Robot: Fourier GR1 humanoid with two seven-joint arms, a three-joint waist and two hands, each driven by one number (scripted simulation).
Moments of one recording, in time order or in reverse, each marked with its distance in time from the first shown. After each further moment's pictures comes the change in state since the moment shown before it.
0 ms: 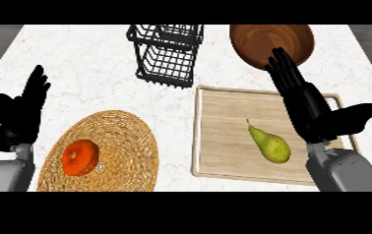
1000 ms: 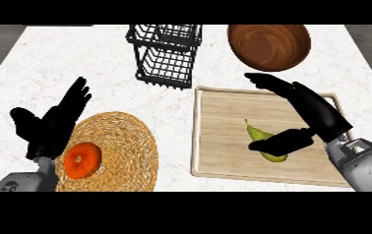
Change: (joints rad) left arm 0.071 -0.100 -0.081 -0.105 0.132 -0.193 0.031; right arm -0.106 -0.235 0.133 -0.051 0.203 0.257 0.271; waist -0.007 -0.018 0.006
